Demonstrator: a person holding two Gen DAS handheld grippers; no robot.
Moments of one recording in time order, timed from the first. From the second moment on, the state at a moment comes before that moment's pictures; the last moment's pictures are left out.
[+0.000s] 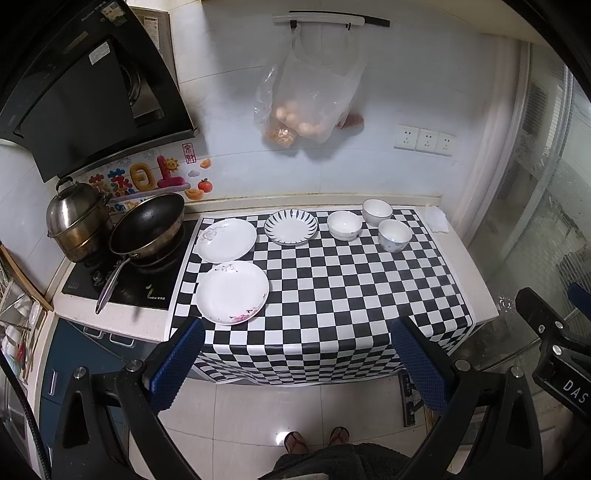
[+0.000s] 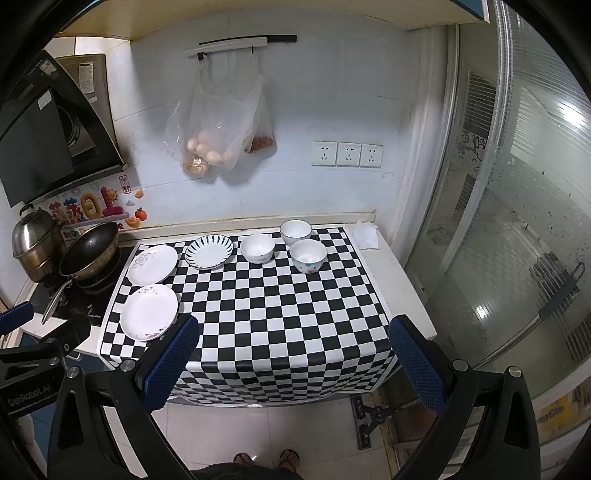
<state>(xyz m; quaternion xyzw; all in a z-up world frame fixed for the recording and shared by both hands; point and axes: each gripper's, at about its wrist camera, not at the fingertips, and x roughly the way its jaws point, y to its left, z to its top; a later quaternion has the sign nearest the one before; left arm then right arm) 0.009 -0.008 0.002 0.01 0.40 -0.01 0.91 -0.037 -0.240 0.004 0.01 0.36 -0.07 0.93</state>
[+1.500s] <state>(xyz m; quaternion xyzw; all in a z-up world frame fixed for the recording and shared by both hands) 0.022 0.003 0.000 0.02 0.40 0.00 0.91 -0.019 -0.234 0.000 0.02 0.36 -0.06 0.93</state>
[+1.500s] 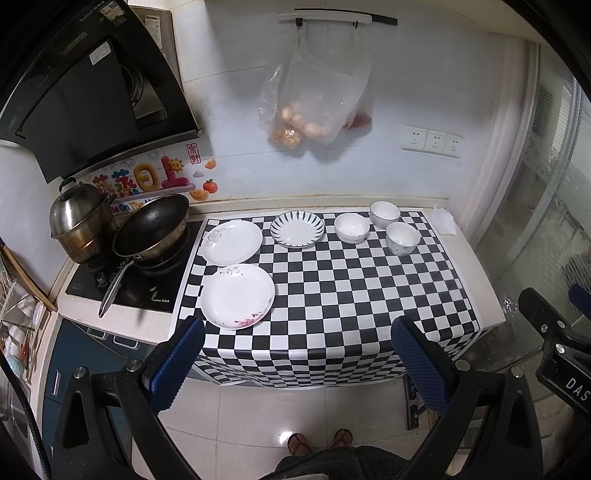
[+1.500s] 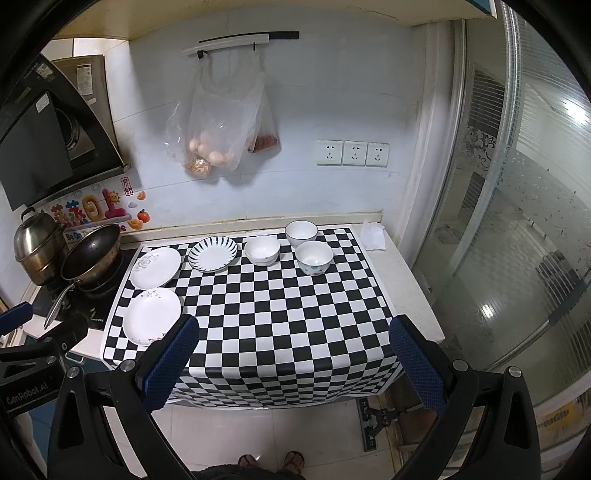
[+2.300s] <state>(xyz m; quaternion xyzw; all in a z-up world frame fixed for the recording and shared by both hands) 0.024 -0.002 -0.001 0.02 0.40 0.01 0.92 -0.012 -0.236 0.003 0.03 0.36 -0.05 0.93</state>
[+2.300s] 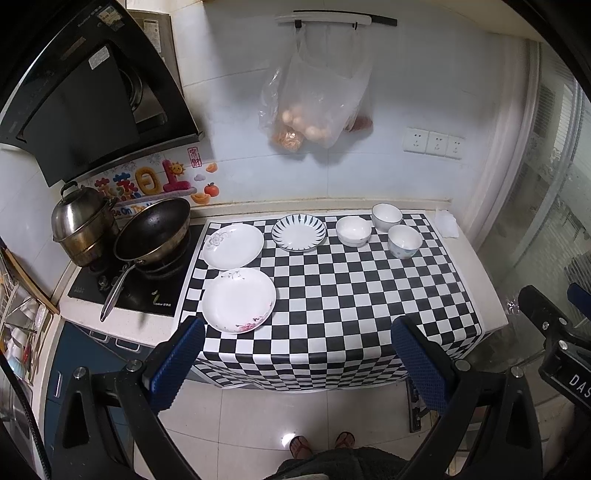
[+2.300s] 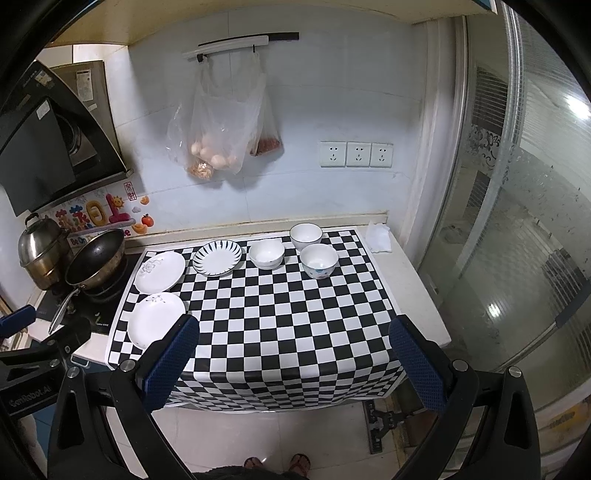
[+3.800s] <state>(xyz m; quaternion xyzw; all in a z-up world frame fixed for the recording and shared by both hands) 0.332 0.257 -0.393 -0.13 0.69 0.01 0.71 0.406 0.017 -0.444 0.10 0.71 0.17 0.68</state>
